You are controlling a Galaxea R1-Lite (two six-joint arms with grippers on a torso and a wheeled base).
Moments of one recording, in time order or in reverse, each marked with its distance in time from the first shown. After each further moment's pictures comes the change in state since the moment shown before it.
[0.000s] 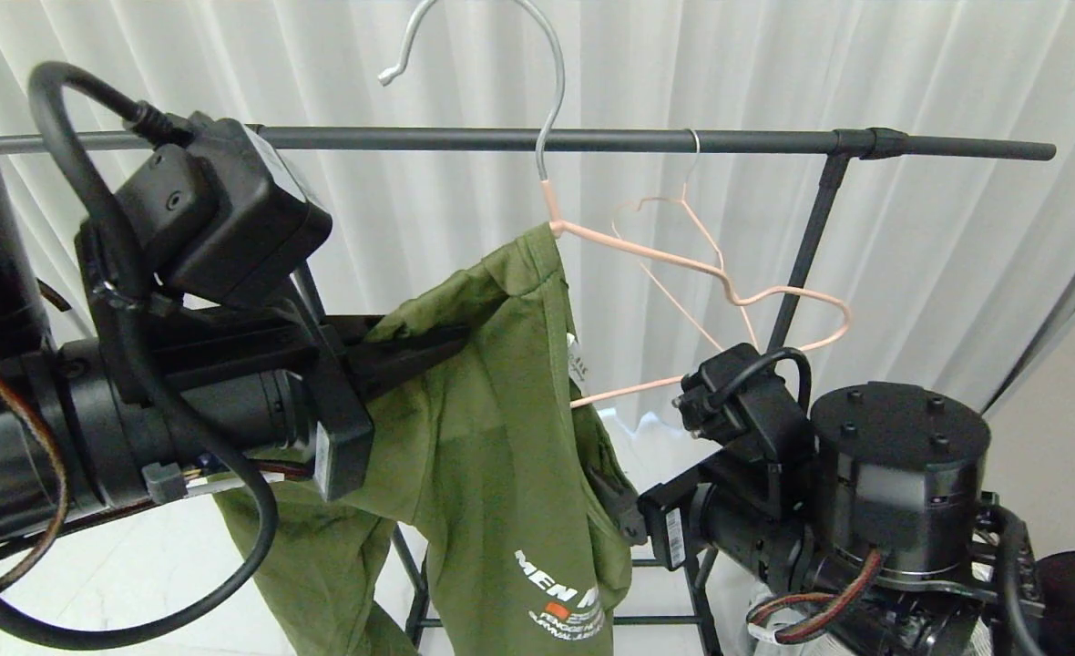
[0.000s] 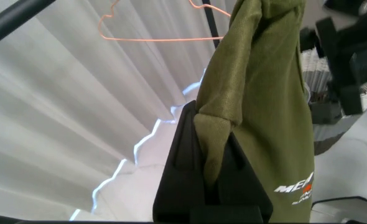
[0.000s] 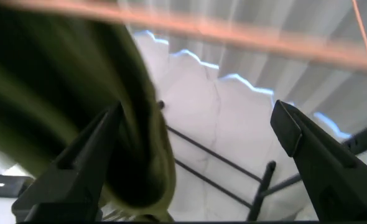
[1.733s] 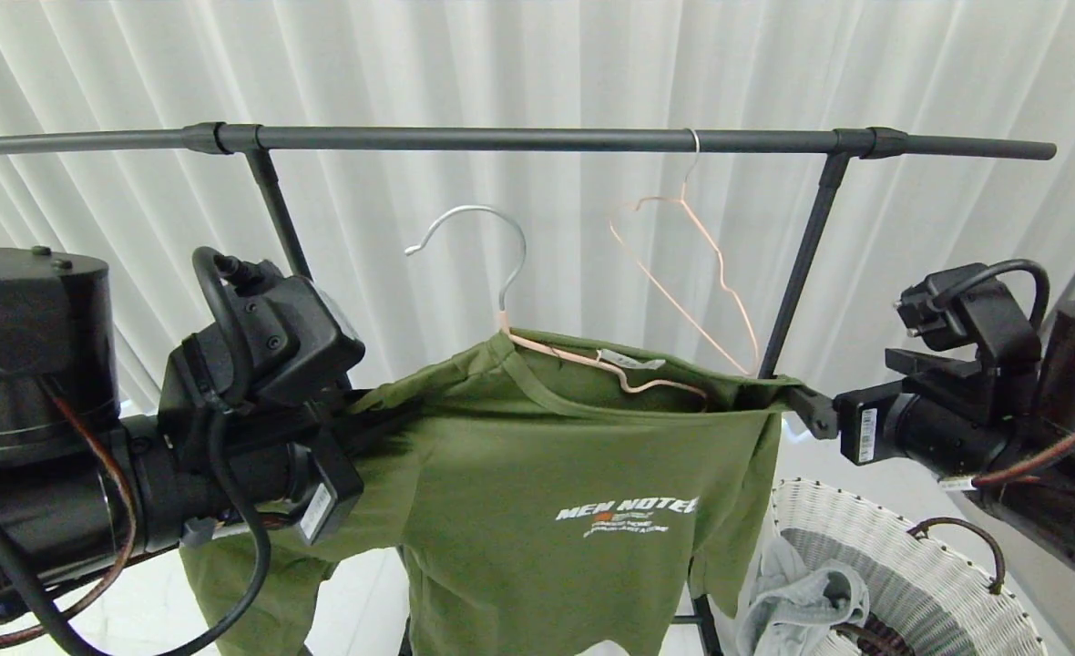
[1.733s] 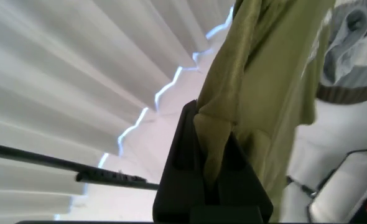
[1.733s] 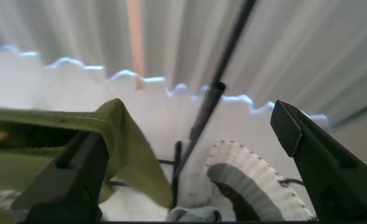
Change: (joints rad) left arm 0.125 0.020 0.148 -0.001 0.048 0.075; right arm -0.366 -0.263 0.103 0.089 -0.012 -0.104
